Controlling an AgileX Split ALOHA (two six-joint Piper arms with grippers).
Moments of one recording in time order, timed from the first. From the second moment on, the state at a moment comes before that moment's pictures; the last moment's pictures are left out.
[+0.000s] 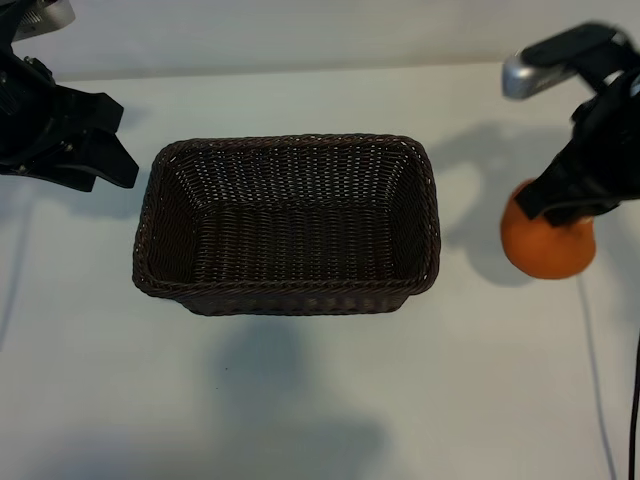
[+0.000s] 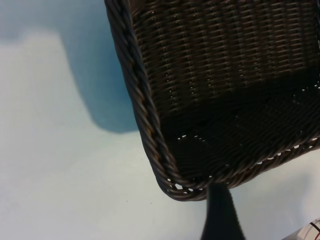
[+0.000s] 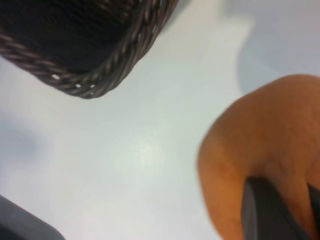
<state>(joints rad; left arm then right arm) -0.05 1.55 -1.30 -0.42 1.17 0.23 0.18 1.46 -1.18 0.19 1.11 -0.24</state>
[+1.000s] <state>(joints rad) -0.05 1.55 -1.30 -0.44 1.17 0.23 0.18 1.39 -1.21 0.27 0.94 -0.31</state>
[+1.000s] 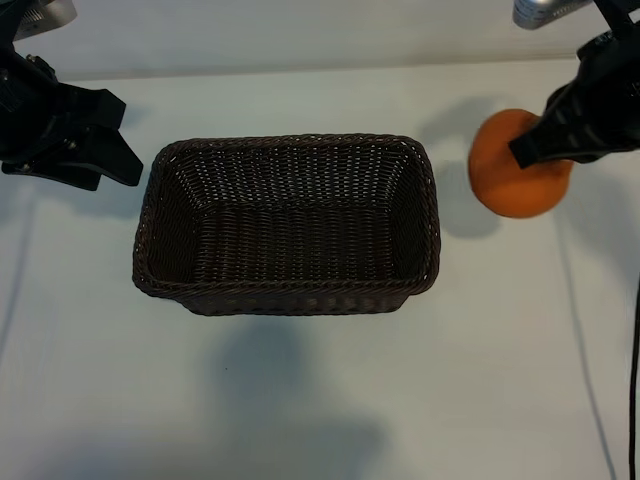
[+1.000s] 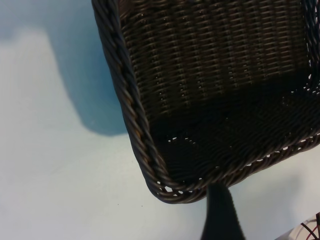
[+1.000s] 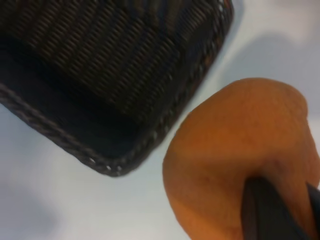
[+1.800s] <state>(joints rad) -0.05 1.55 -1.30 -0.44 1.17 0.23 0.39 1.57 -1.28 0.38 0.78 -0.40</state>
